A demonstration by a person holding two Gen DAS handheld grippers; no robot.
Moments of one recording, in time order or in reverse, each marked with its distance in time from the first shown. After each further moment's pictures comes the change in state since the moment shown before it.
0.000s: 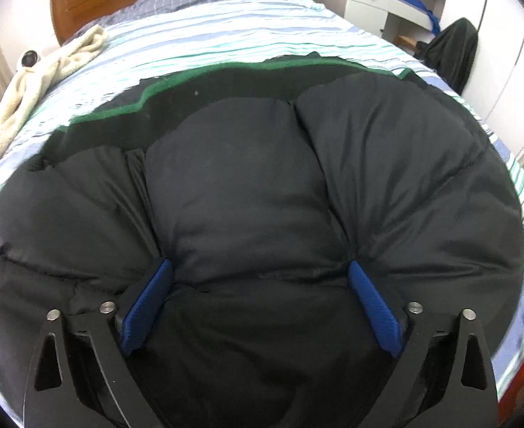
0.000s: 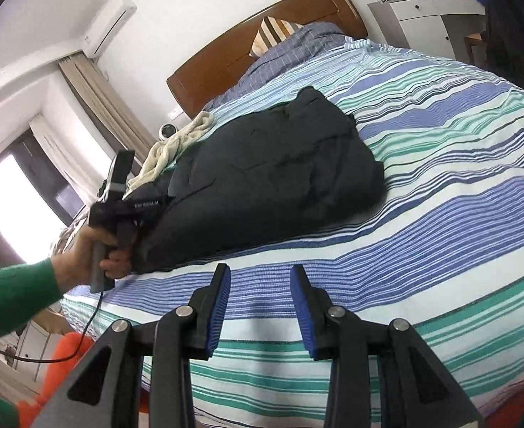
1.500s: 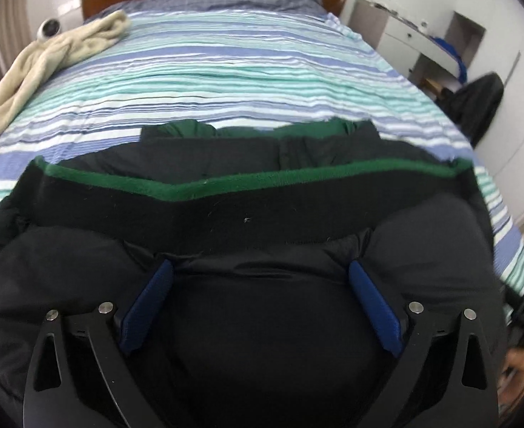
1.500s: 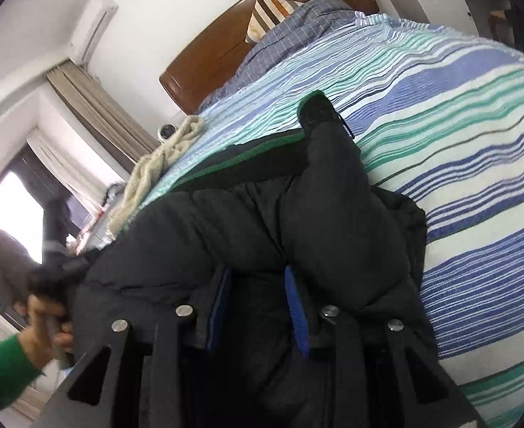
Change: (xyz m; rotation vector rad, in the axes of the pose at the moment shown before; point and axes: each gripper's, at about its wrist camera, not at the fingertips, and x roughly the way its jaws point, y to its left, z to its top) left arm 0.061 0.041 0.071 -0.170 -0.057 -0.028; right arm 0.174 -0.075 0.146 0.073 0.056 0.099
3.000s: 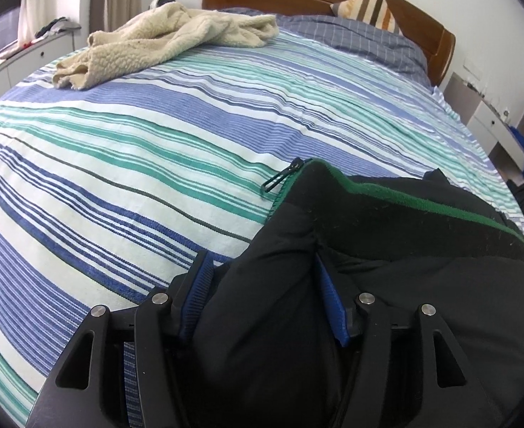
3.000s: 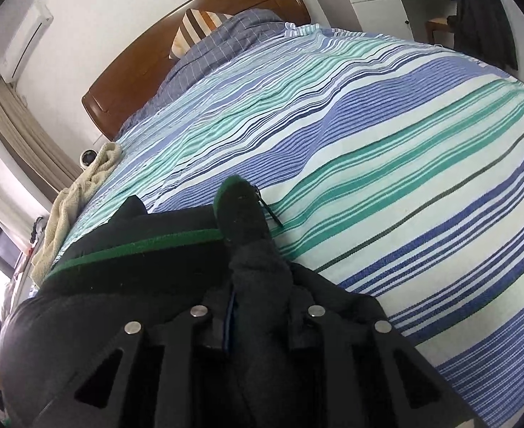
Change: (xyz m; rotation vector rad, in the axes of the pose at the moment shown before) left arm -0.022 0.190 -0.036 -0.336 -0.157 0.191; right arm 0.079 -0.003 0.050 0.092 -0.065 -0.348
